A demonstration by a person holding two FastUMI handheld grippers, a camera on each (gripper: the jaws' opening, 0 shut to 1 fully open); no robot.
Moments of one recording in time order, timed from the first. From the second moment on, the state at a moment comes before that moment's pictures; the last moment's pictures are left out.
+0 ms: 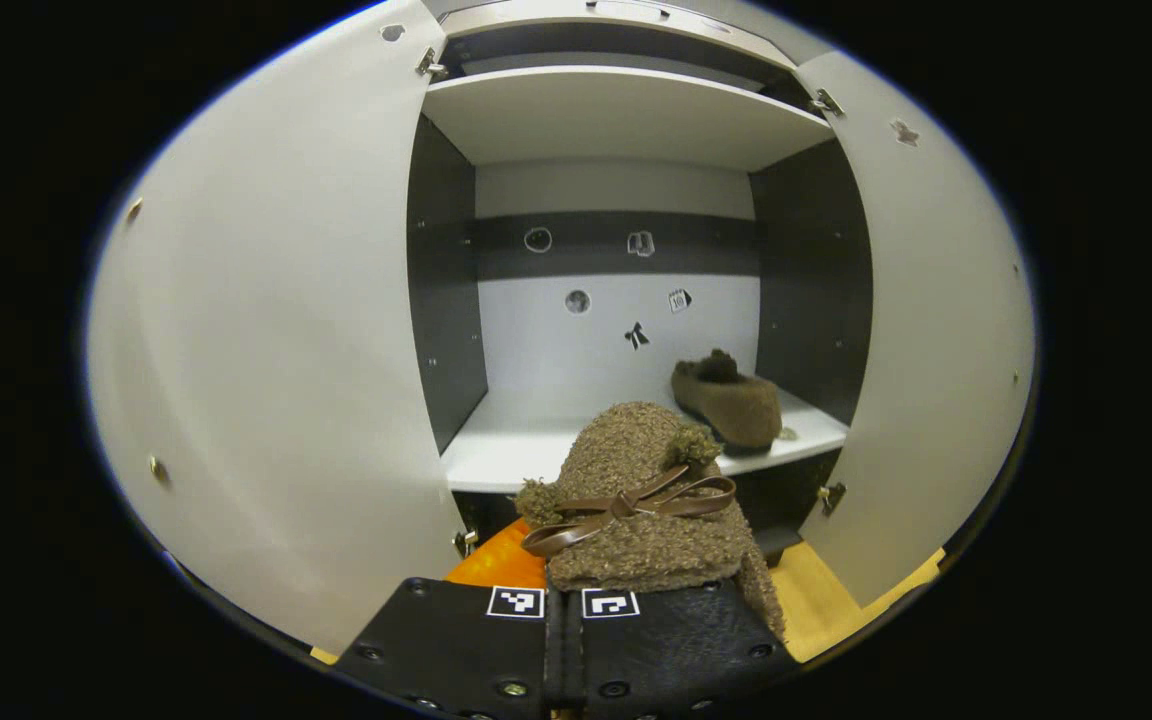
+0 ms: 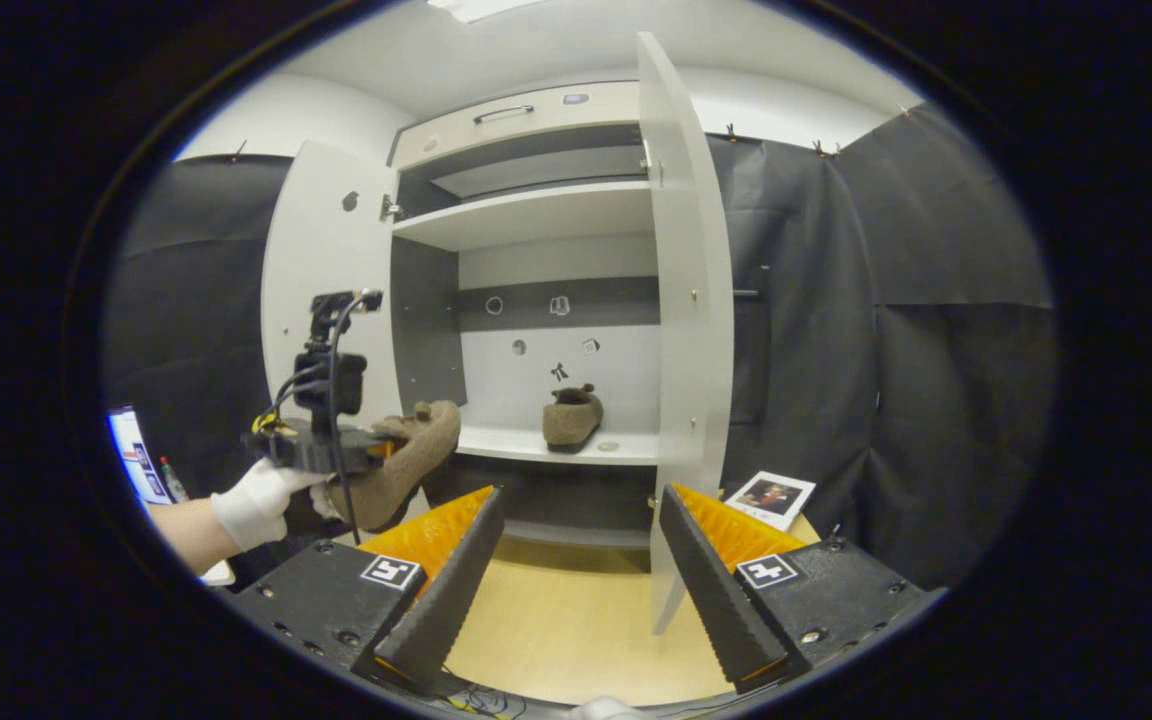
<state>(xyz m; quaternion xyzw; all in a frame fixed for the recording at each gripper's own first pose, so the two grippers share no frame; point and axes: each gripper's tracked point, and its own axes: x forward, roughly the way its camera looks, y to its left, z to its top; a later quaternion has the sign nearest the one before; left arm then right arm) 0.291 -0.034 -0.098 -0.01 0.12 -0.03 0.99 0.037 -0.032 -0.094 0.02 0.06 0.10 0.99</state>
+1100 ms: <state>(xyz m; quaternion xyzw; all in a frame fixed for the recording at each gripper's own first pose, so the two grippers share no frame) 0.537 -0.036 -0.124 0.03 0.21 0.03 0.98 0.032 -0.053 -0.104 0.02 0.09 0.06 0.99</state>
